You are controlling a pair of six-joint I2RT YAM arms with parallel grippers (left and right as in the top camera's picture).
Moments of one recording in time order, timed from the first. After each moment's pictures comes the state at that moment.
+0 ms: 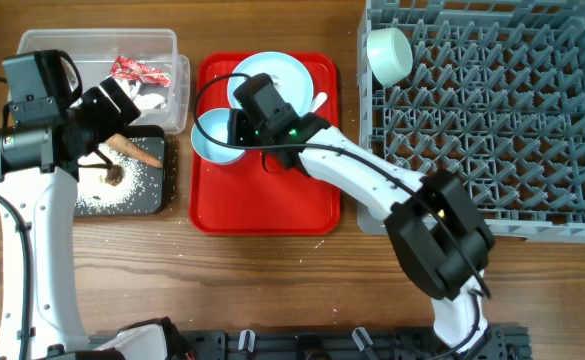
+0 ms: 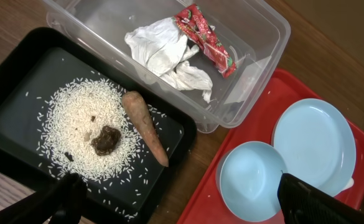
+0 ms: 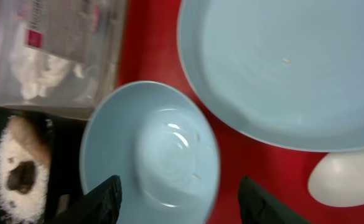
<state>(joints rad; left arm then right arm) 0.19 1.39 1.37 -0.92 -0.02 -0.42 0.74 2.09 1.53 -0.32 0.00 0.74</state>
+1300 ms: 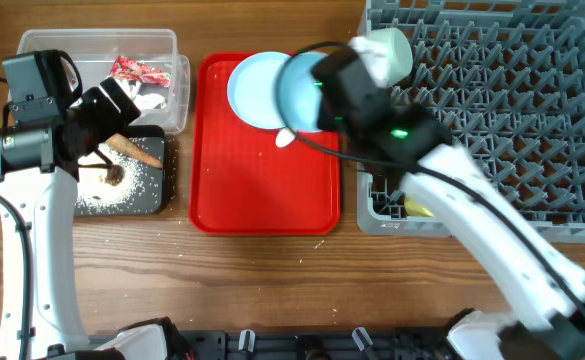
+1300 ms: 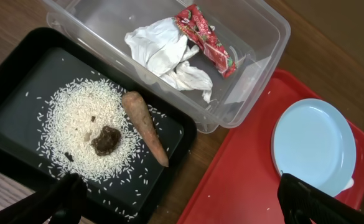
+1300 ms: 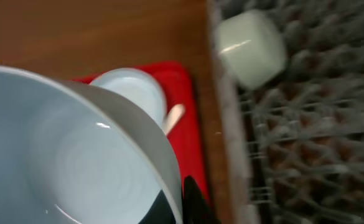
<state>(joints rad) 0.19 1.39 1.37 -0.92 -0.02 -0.42 0.62 1.55 1.53 -0.85 0.42 0.66</state>
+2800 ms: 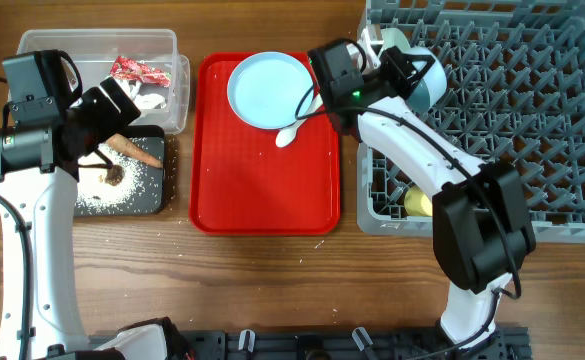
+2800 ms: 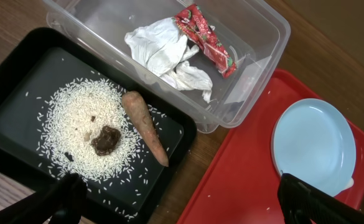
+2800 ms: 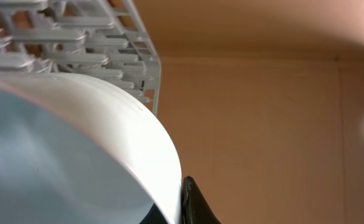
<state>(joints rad) 0.19 1.39 1.37 -0.92 -0.02 -0.42 0.49 2.00 1.49 -0.48 1.43 -0.59</state>
